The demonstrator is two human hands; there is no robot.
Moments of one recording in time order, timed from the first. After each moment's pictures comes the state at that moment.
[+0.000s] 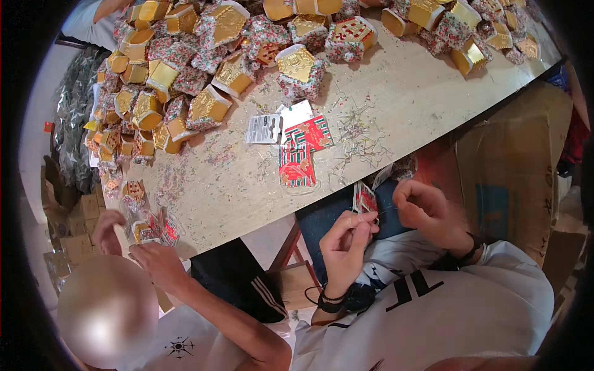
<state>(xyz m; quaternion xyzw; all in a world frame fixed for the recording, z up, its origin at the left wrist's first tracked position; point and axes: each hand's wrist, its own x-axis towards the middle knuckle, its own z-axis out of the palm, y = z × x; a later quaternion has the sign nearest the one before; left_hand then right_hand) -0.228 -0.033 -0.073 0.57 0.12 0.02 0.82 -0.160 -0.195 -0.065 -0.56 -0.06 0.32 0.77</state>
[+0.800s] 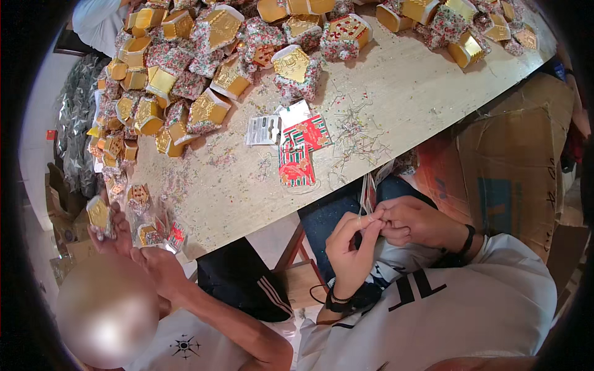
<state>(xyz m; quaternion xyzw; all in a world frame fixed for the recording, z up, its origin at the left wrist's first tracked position) -0.233 -0.045 -0.085 0.70 0.10 0.08 0.70 -0.159 -0.192 -0.077 -0.31 0.06 0.58 0.75</state>
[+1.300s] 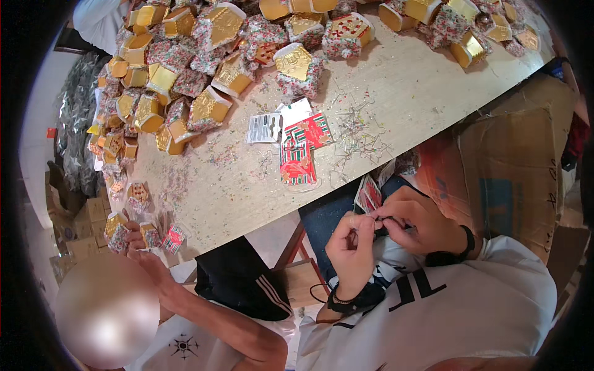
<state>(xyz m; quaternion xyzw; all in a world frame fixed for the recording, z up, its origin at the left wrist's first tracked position) -0.229 -0.058 -0.066 0.60 0.21 0.09 0.77 -0.161 -0.187 -0.067 -0.74 -0.35 0.13 0.56</state>
